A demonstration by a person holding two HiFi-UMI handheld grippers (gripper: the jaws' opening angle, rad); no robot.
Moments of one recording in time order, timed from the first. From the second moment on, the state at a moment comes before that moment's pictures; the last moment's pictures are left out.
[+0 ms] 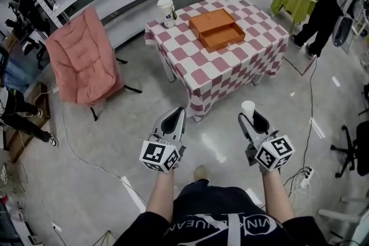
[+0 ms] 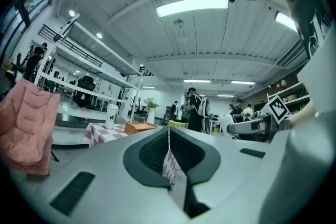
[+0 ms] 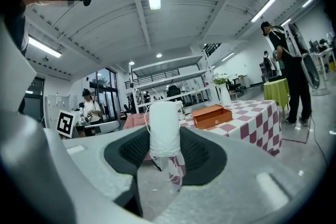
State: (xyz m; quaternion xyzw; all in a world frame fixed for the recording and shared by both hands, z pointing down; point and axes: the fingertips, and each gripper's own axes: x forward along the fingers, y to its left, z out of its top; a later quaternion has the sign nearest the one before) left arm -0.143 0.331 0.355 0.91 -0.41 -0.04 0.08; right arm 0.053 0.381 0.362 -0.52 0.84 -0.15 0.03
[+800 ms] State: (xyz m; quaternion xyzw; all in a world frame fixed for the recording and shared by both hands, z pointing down) left arm -0.157 0.276 0.378 0.91 -0.41 -0.03 0.11; right arm 0.048 0.323 0.377 -0.53 0.82 -0.19 0.04
